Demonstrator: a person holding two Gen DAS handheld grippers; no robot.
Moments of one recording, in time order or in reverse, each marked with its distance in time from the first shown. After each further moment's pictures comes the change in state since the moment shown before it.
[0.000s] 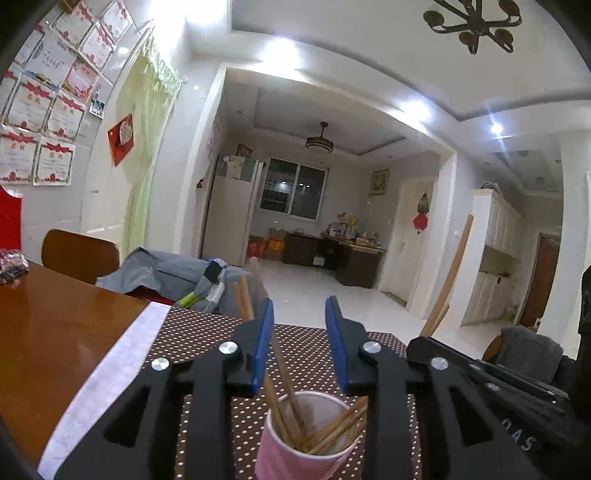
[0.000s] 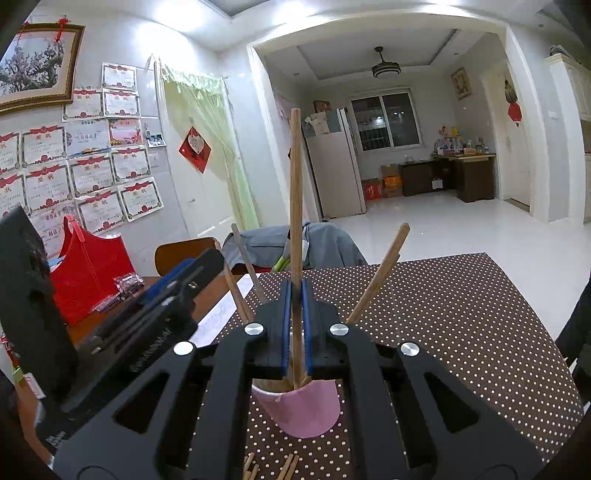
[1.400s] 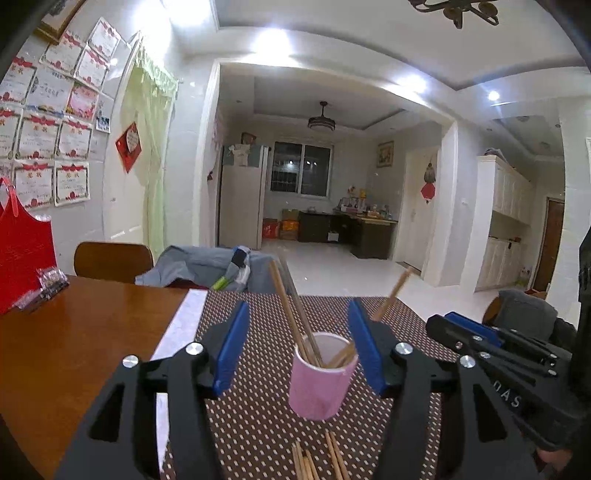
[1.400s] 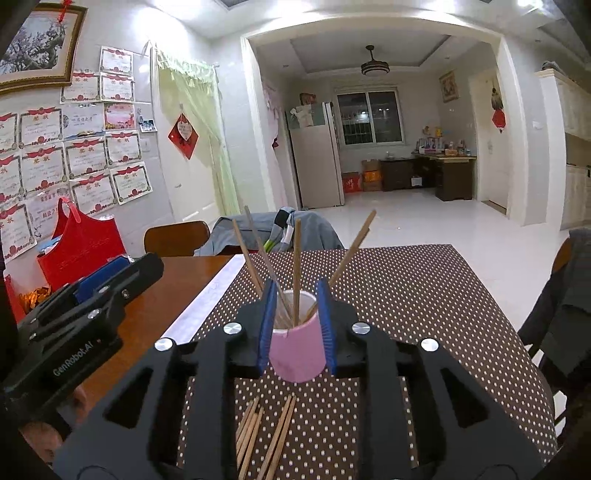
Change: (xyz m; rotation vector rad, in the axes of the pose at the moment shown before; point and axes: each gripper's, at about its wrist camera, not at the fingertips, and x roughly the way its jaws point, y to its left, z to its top) left arm -0.107 -0.008 0.016 0.087 0.110 0.053; right arm -0.078 0.029 -0.010 -0.037 0.047 -0.098
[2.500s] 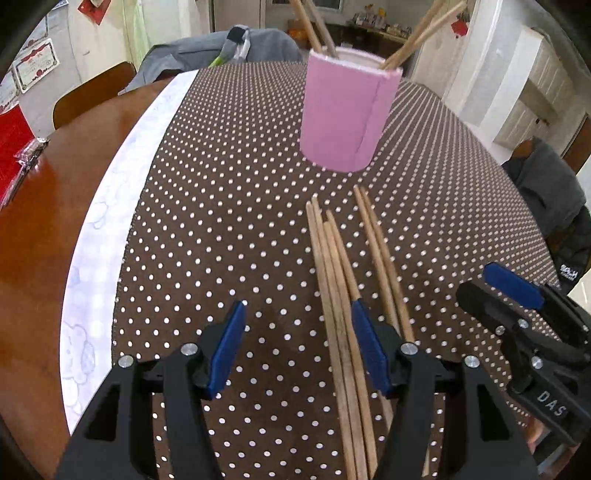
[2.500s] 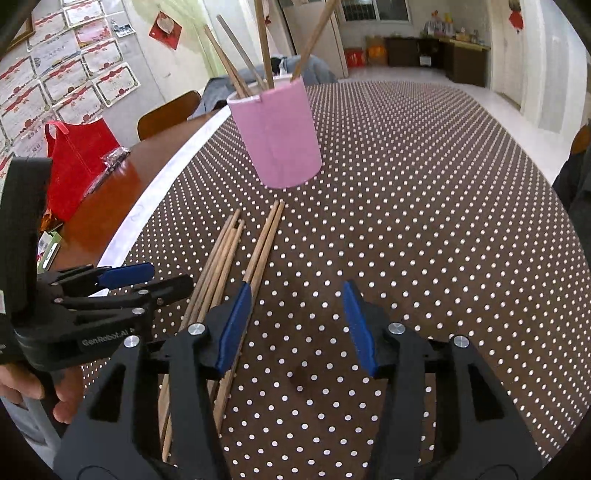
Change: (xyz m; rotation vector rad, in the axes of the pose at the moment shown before) left arm 0.060 0.015 -0.142 0.013 0.827 0.051; right arm 0.023 -0.021 -0.120 0.079 0.522 0.040
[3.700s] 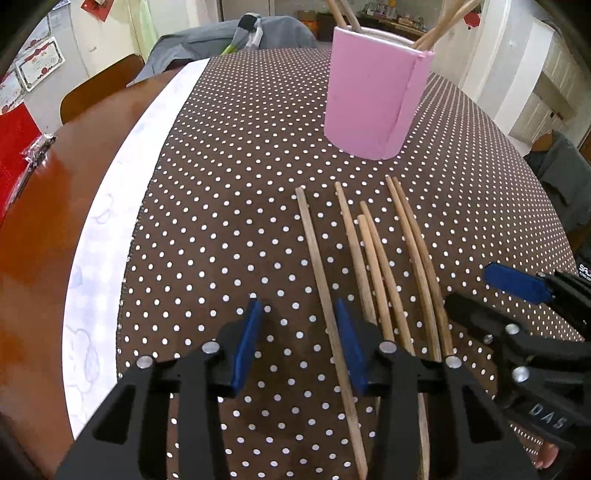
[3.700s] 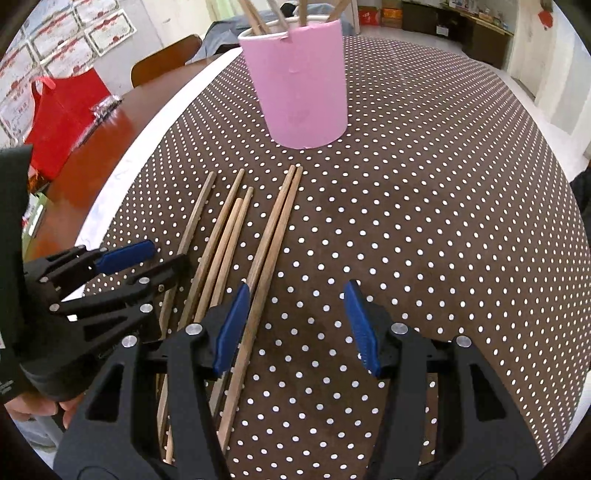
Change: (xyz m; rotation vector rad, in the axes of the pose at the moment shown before) left arm 0.018 0.011 0.007 -0.003 0.022 0.056; right arm 0.054 0.033 0.029 -0.090 0.215 -0.052
